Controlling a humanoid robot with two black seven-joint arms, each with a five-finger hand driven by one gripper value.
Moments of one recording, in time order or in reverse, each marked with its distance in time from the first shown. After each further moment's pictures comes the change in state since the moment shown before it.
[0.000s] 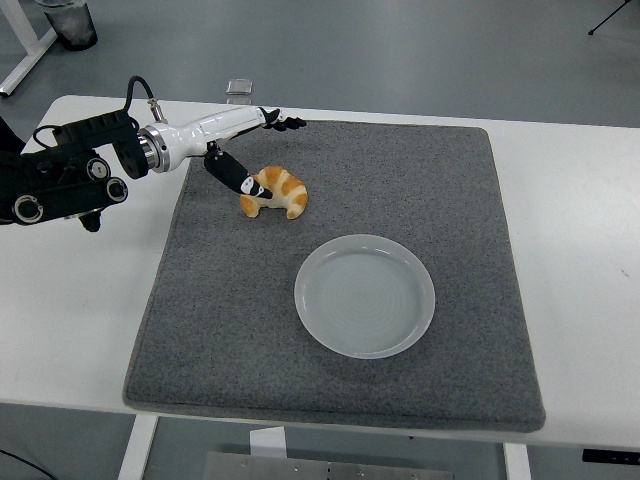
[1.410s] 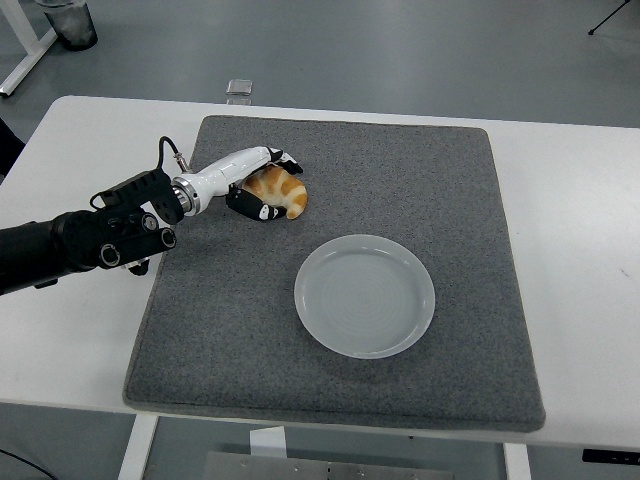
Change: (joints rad) left arm 0.180 -0.267 -0.011 0.340 -0.025 0.127 -0.047; right arm -0.002 0.000 0.000 0.000 0.000 0.000 0.000
